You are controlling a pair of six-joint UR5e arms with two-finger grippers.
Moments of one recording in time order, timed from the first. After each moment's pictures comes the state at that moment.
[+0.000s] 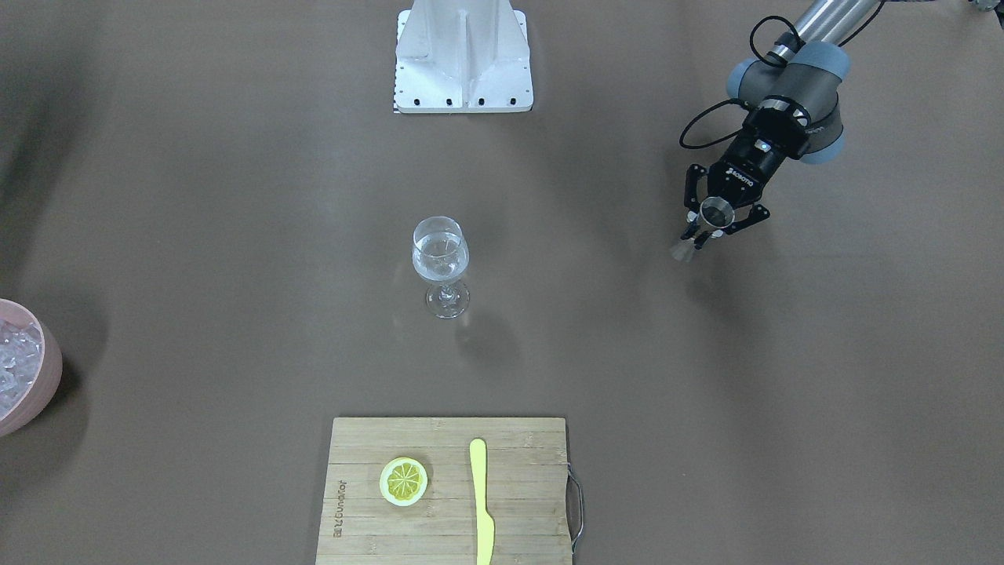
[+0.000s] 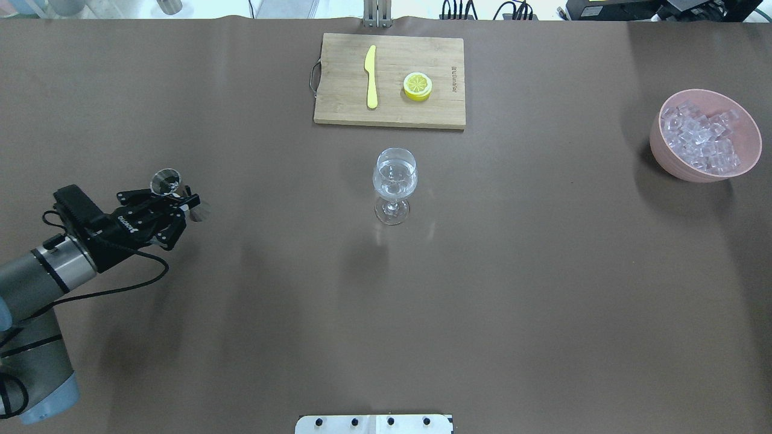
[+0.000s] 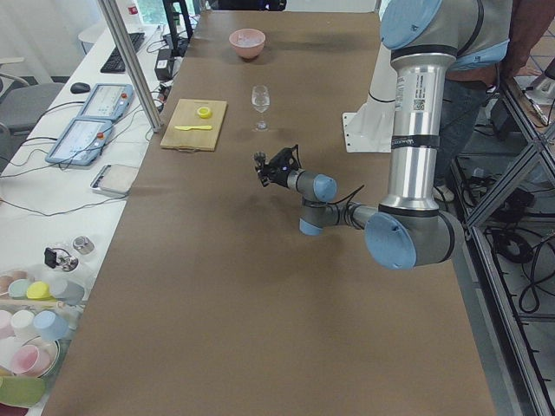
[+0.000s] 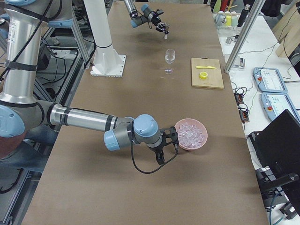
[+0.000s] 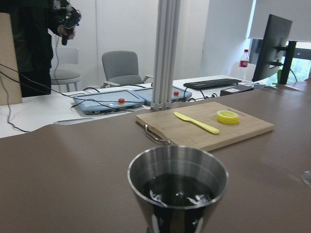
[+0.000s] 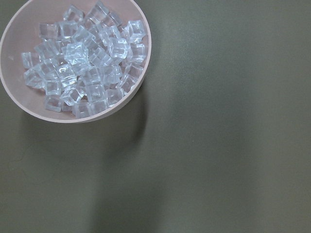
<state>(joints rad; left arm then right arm) -0.48 -1.64 -1.51 -3.33 -1.29 -0.57 1.58 -1.79 1.66 -1.08 2.40 0.06</state>
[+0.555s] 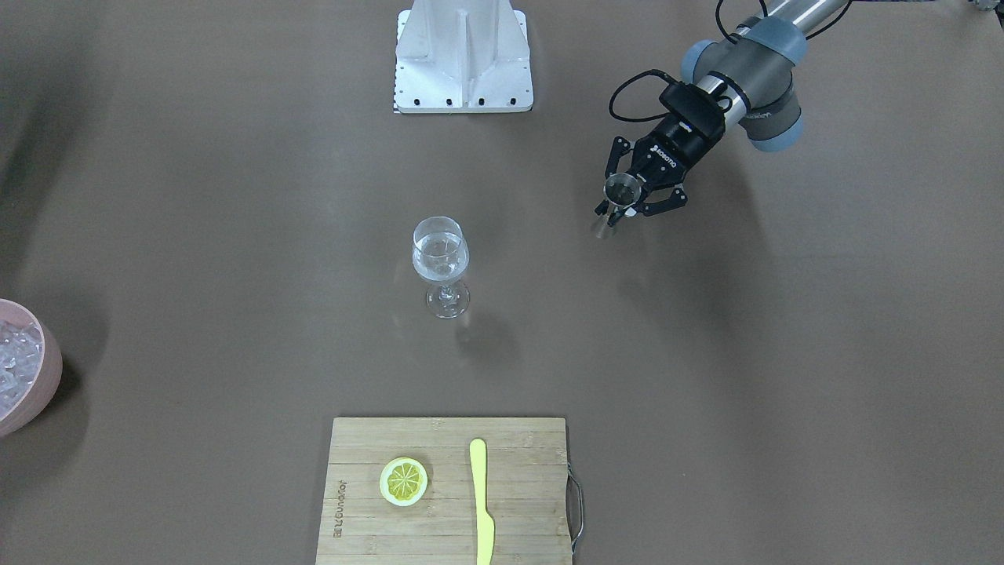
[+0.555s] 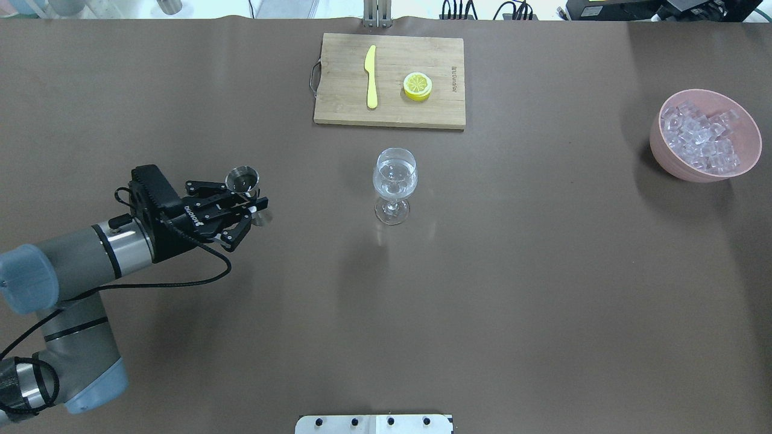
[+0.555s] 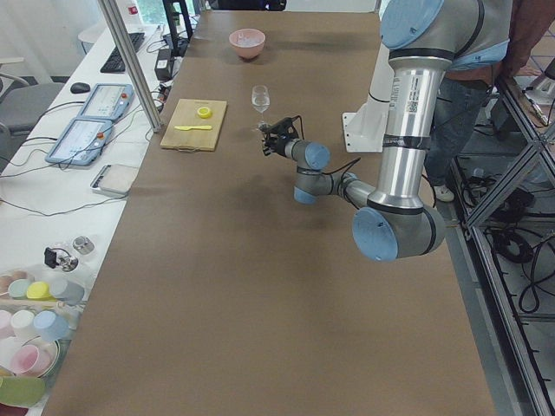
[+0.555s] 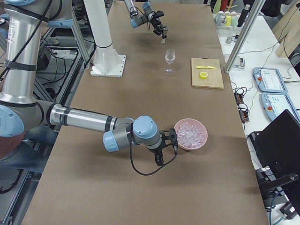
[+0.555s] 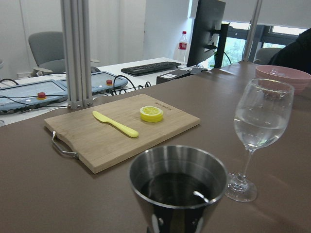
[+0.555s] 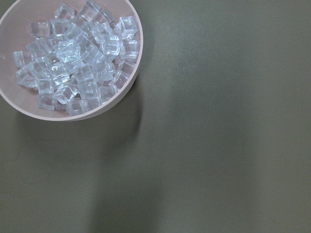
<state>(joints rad) -0.48 -1.76 -1.70 -3.00 -1.48 -0.52 1.58 -1.80 1.65 -1.08 2.40 0.08</state>
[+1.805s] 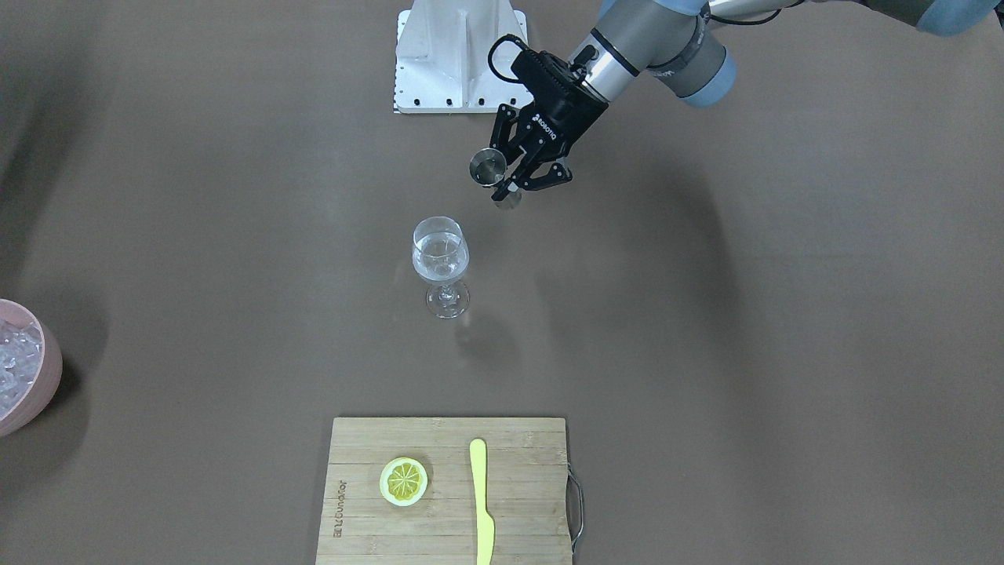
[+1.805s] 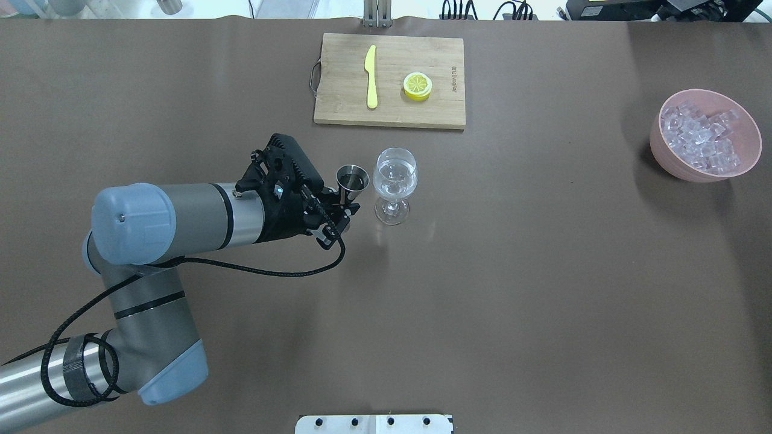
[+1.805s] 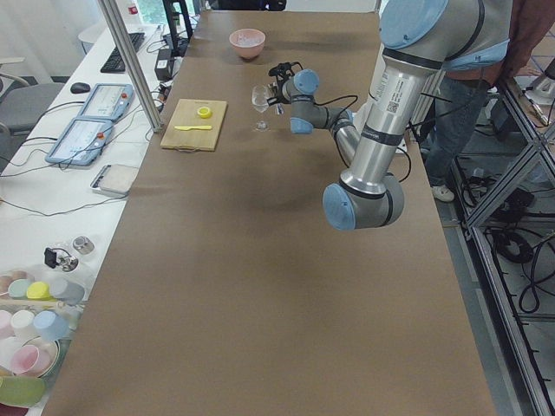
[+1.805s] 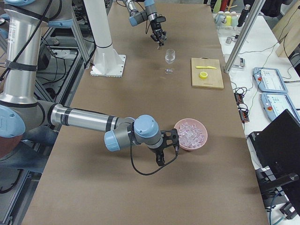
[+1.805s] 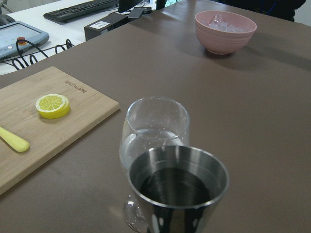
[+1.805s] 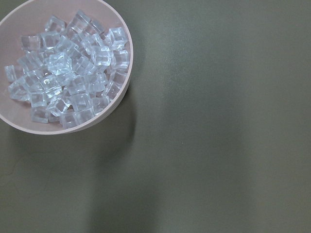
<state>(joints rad) -0.48 -2.05 -1.83 -2.35 -1.67 -0.44 1.59 -1.78 1.65 -1.08 2.38 0.12</state>
